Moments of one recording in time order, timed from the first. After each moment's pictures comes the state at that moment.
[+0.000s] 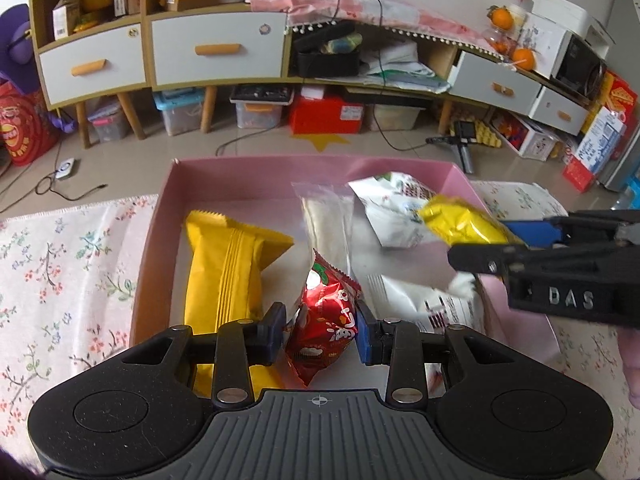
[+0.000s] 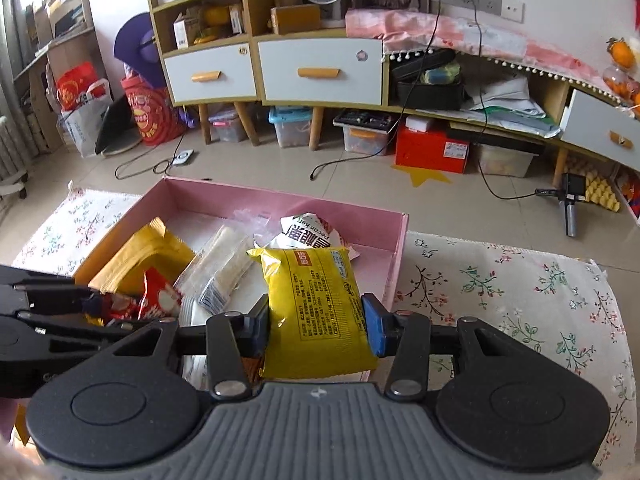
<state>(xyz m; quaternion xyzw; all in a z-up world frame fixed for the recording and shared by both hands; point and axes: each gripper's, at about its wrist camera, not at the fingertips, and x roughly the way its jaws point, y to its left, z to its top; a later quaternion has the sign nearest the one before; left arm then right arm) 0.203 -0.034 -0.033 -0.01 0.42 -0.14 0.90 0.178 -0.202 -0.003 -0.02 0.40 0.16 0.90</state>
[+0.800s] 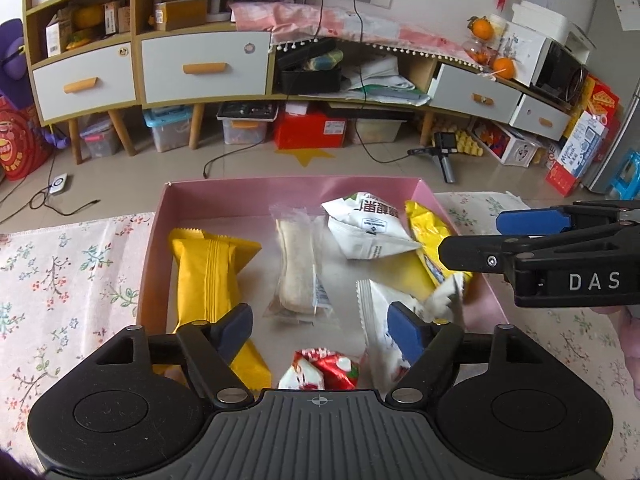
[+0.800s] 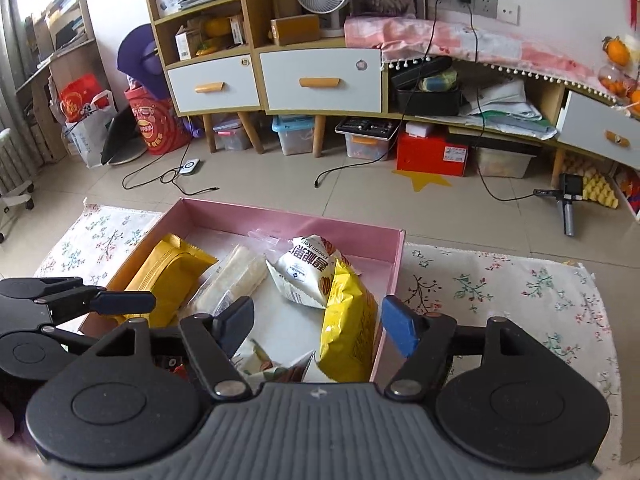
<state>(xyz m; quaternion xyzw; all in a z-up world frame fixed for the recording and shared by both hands) 0.182 -0.037 -0.008 -0.01 0.41 -0.16 0.90 0.166 -0.207 0.027 0.00 0.40 0.16 0.90</state>
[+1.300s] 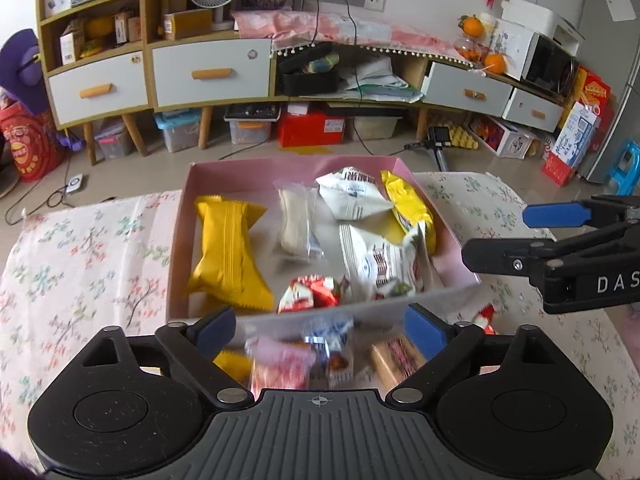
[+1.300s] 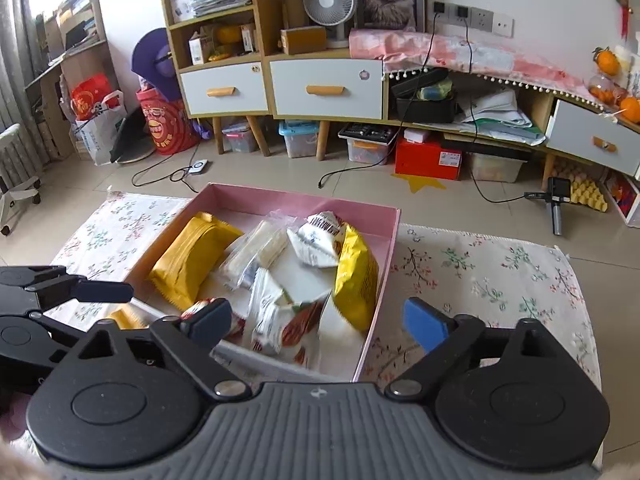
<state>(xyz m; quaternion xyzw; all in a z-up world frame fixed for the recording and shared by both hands) 0.115 -0.028 0.011 0.01 0.40 -0.15 0.90 0.108 -0.212 0.041 -0.01 0.39 0.16 0.91</state>
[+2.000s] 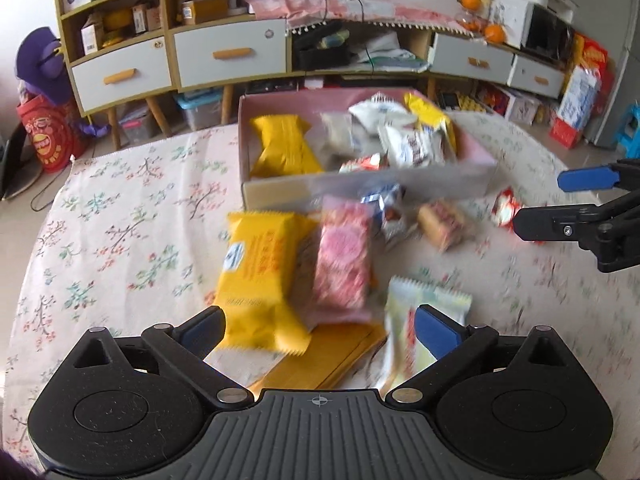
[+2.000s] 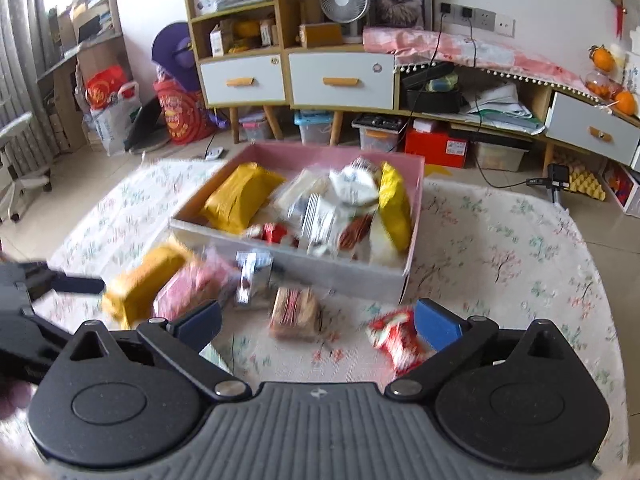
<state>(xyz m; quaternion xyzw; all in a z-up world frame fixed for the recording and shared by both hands) 0.031 0.027 -0.027 0.06 0.41 -0.14 0.90 0.039 -0.186 0.013 -0.03 0.38 0.16 0.91</state>
